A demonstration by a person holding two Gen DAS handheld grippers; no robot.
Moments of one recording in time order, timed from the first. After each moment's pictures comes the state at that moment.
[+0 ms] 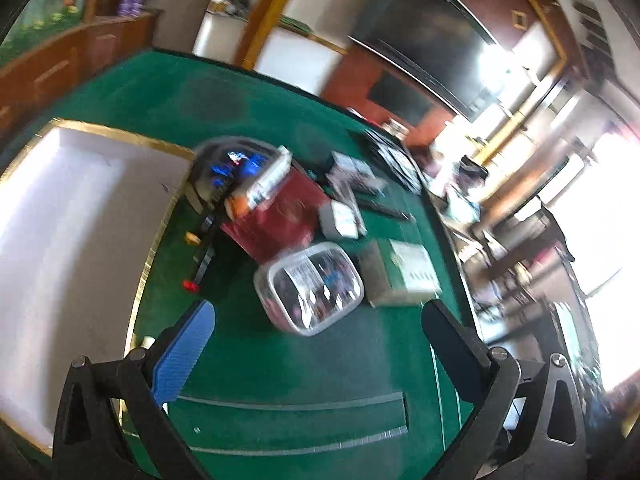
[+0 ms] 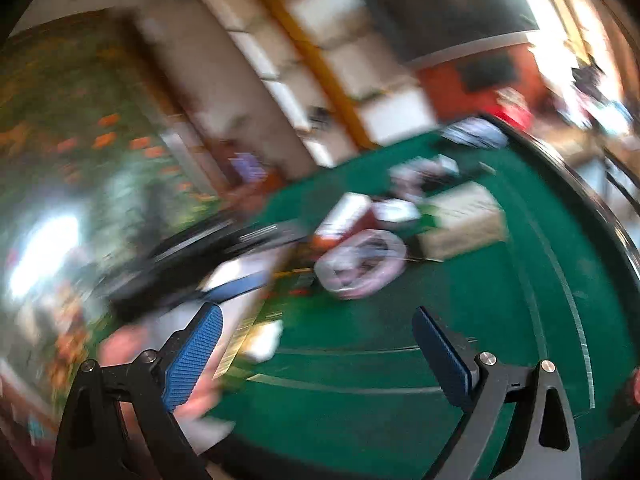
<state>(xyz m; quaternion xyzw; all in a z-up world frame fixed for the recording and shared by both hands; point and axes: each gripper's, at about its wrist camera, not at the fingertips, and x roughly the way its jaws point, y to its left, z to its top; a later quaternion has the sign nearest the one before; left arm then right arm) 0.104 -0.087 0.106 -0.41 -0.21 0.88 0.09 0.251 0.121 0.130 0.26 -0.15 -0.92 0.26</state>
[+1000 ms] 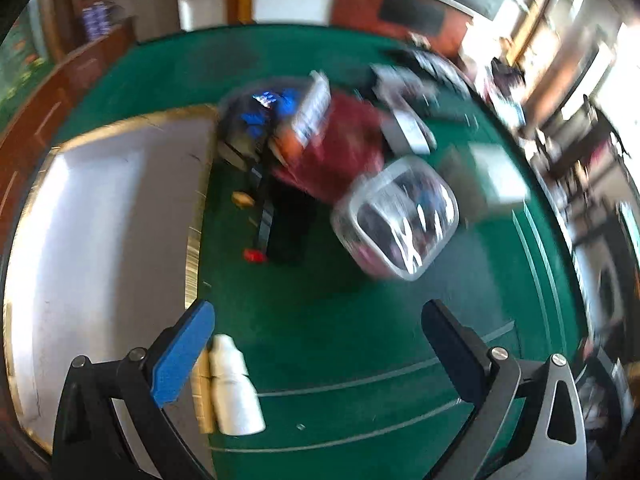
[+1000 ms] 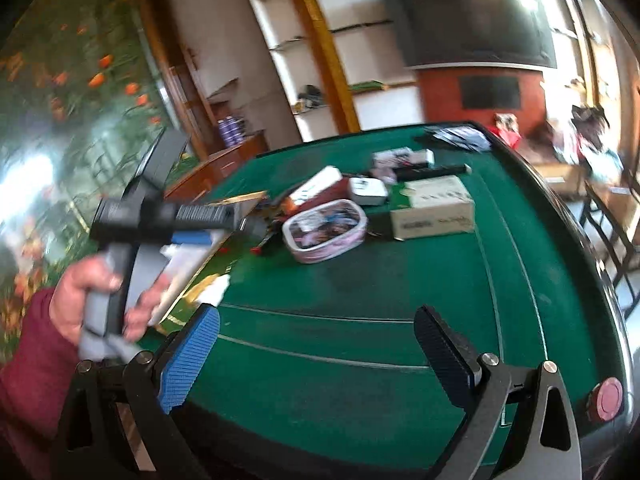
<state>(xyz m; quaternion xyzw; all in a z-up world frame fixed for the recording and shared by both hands) 0.078 -0.081 0.056 -0.53 -0.02 0.84 0.09 0.223 0.142 0.085 0.32 -0.11 -0.92 0.20</state>
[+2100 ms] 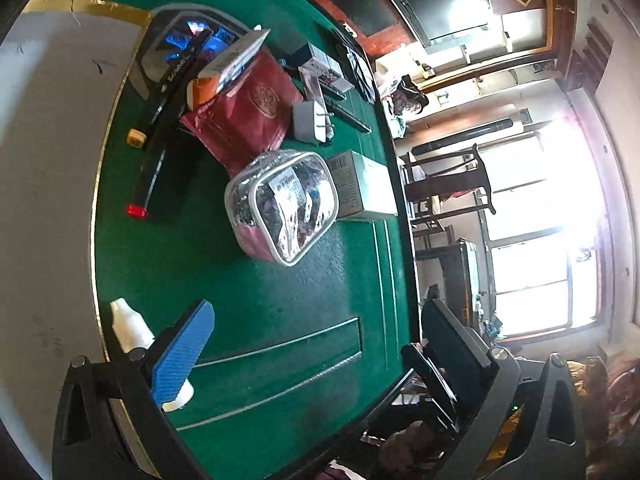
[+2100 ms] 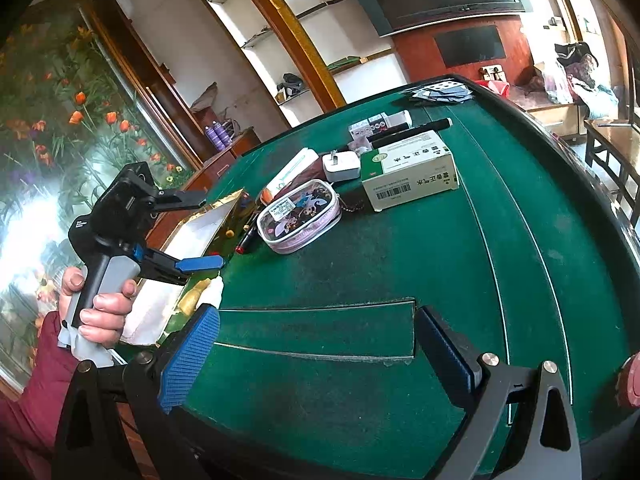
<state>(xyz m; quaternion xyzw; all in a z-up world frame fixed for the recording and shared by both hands) 0.056 -0.125 0.043 -0.55 -0.31 0.72 0.28 0.209 0.169 0.064 0.35 -0.17 -0.90 0.21</state>
